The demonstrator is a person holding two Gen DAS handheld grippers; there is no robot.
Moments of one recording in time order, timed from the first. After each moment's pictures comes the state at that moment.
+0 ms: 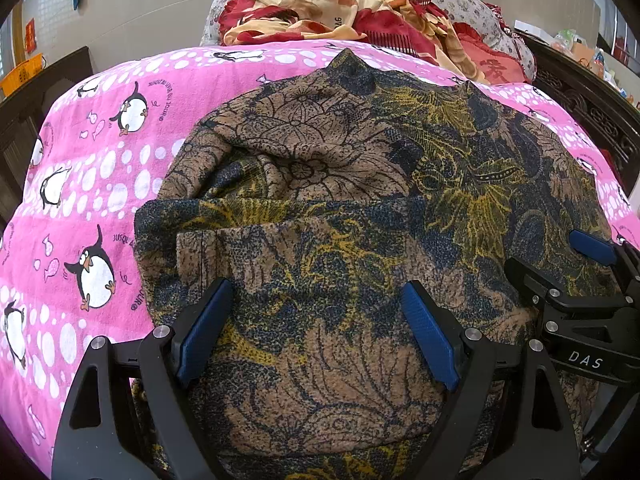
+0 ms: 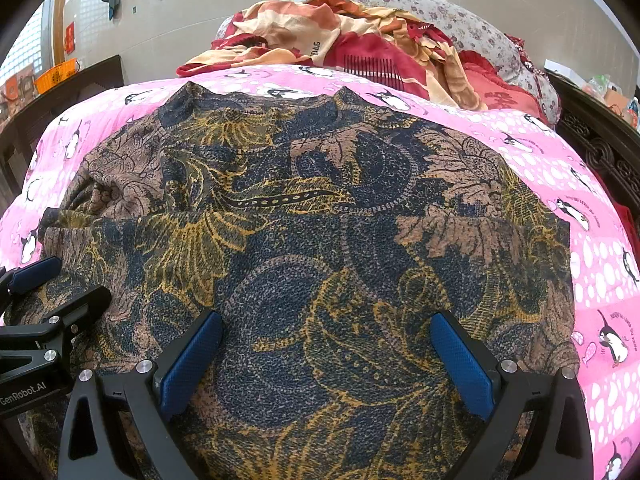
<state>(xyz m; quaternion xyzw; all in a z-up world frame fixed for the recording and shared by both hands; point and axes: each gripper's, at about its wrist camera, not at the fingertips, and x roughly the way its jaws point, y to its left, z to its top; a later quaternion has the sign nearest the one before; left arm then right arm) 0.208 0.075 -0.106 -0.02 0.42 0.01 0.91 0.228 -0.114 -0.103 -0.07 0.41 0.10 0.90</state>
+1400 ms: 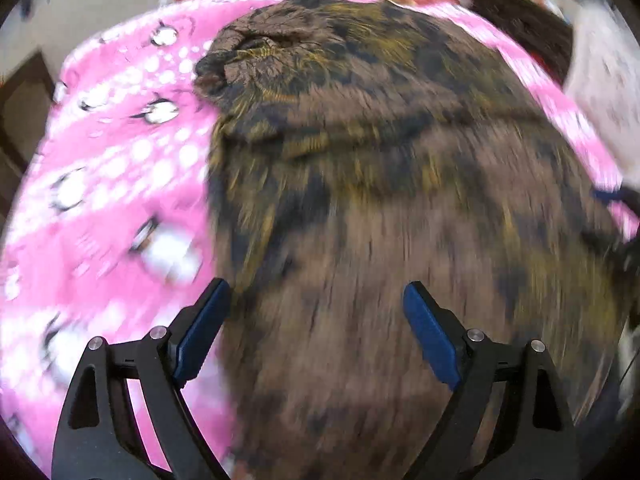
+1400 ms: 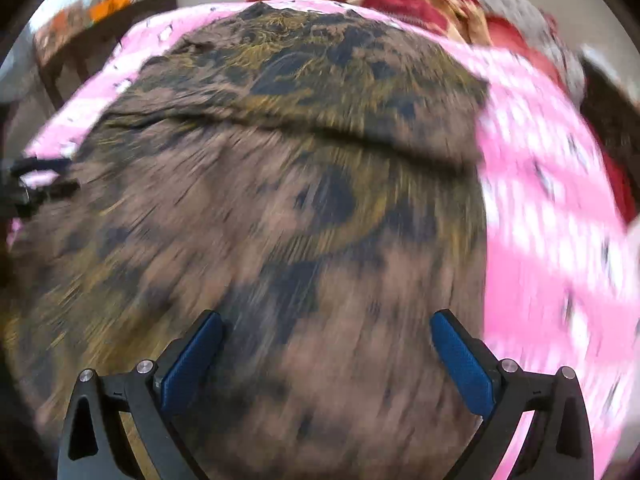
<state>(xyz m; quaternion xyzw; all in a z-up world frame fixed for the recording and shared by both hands) 0.025 0.116 -0.093 0.06 0.51 -0.09 0.85 0.046 -0.232 -0.097 -0.12 0.51 0.18 0.84</state>
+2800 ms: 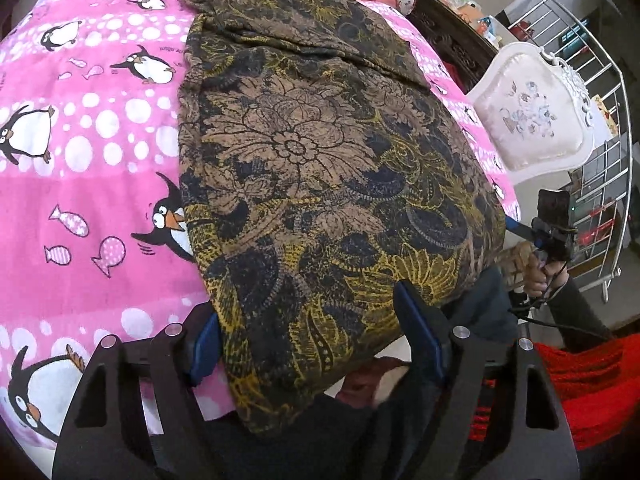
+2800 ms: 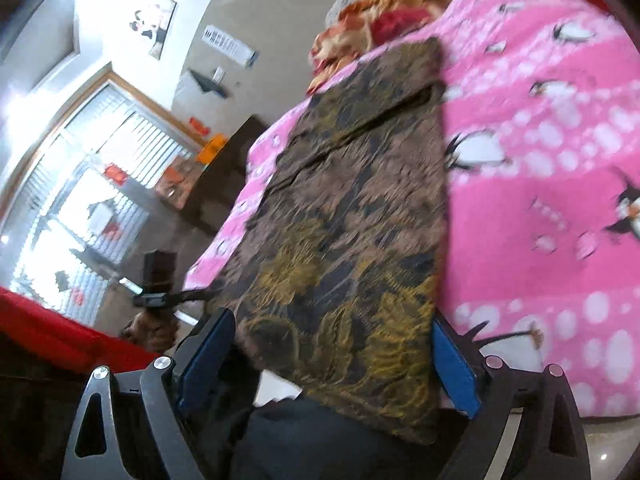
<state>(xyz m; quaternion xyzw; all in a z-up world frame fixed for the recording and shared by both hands) -0.065 0.159 -0.089 -0.14 0.54 -0.26 0.79 -0.072 -0.373 -0.101 0.24 0.42 0.40 0.78</state>
